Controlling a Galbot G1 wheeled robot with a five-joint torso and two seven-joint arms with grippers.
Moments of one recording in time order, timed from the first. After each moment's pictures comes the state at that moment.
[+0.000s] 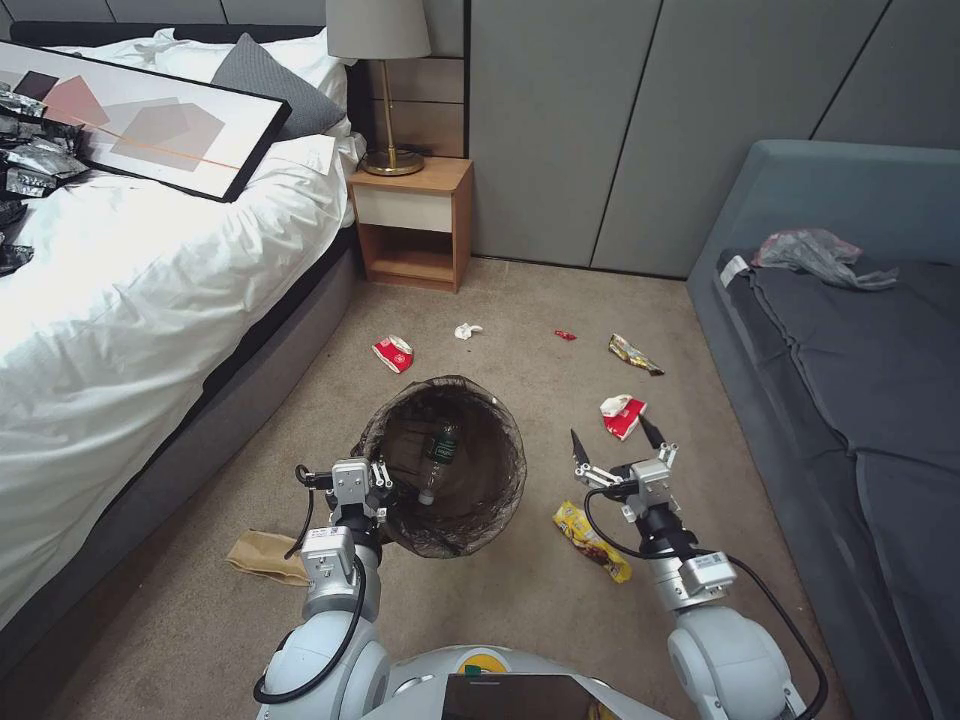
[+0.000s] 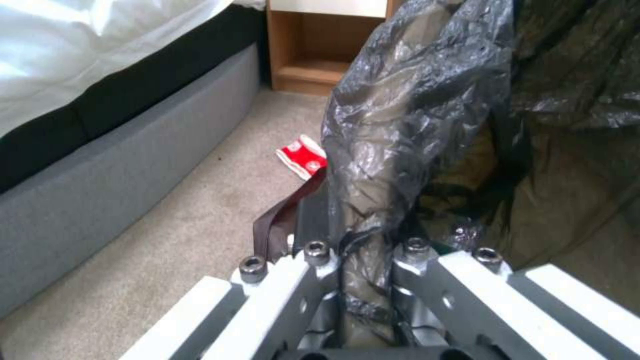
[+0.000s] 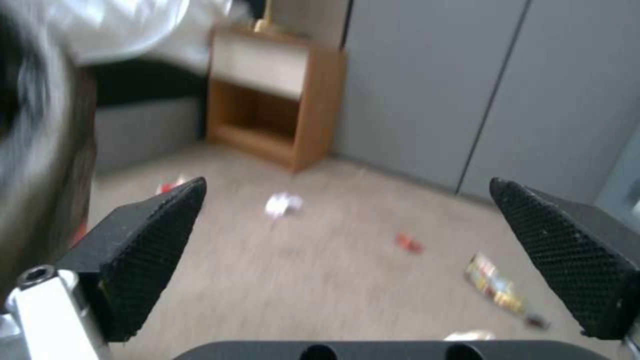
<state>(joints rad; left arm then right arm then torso) 1.73 -1.52 -0.26 -2.37 0.01 0.33 -0.34 -1.70 1.28 0.55 2.12 0.07 0.14 -0.08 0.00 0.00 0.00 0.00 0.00</state>
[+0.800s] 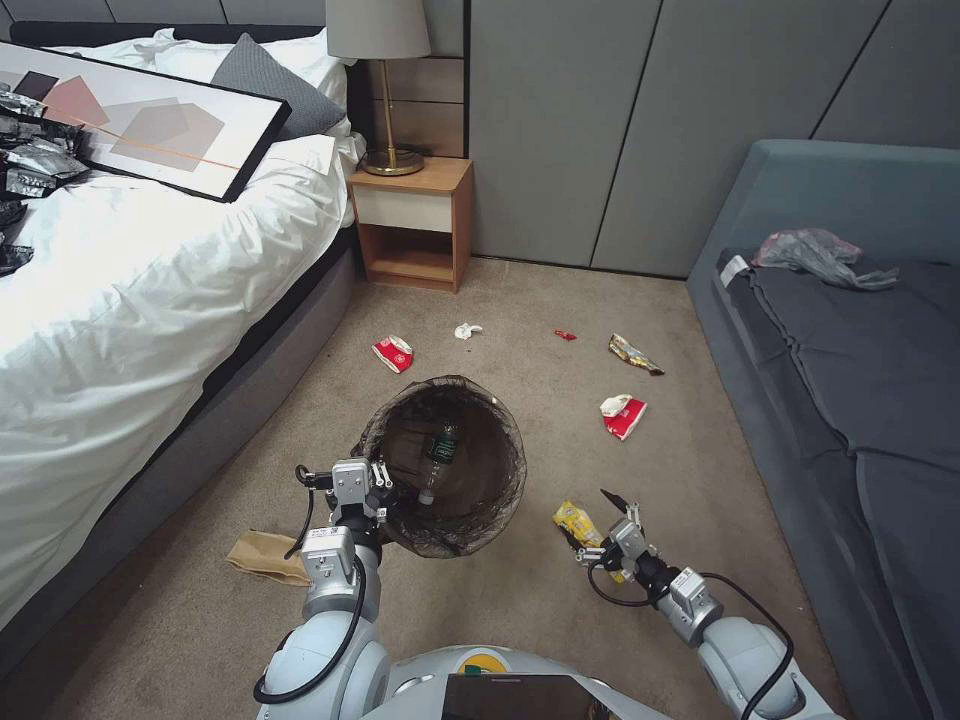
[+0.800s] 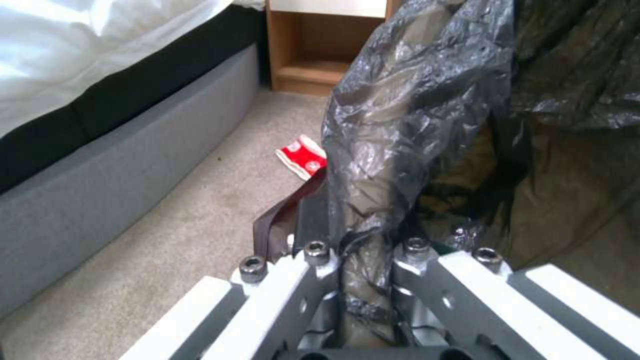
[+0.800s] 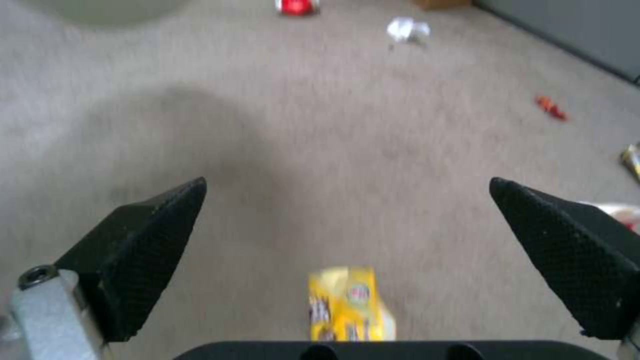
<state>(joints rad) 1.73 -1.52 -0.26 -2.37 0.01 0.33 -0.34 -1.63 1.09 0.52 1.74 0.07 0.17 -0.34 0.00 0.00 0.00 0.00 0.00</state>
